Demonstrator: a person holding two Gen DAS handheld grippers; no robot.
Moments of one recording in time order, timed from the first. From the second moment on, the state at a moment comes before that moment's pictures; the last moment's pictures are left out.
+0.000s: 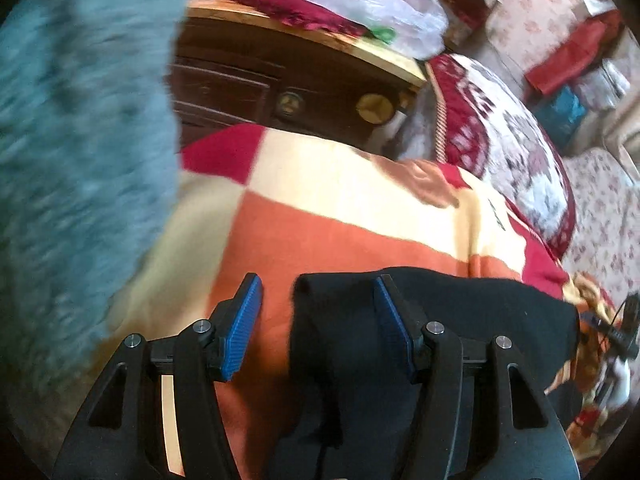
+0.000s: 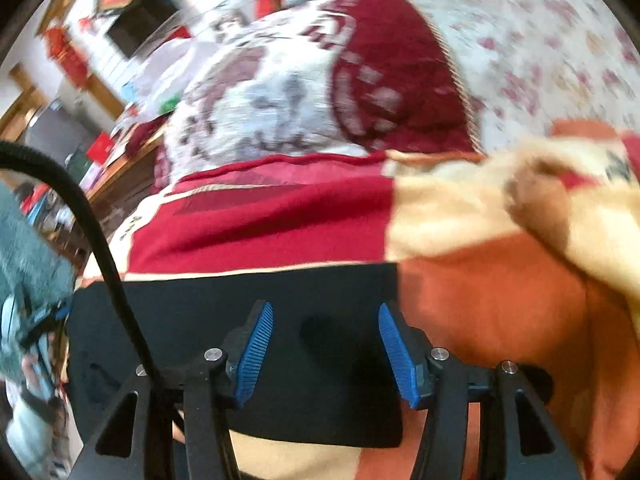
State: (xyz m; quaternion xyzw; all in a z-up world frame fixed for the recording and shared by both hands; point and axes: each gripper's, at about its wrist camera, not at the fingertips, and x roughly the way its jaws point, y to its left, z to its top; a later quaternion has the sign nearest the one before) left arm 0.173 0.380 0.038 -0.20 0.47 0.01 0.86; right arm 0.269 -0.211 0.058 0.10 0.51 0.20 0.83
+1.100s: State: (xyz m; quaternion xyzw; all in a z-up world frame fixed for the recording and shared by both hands) left arm 0.176 0.310 0.058 0.02 0.43 -0.06 0.90; right arm 0.271 0.016 0.085 -0.20 0.47 0.48 0.71
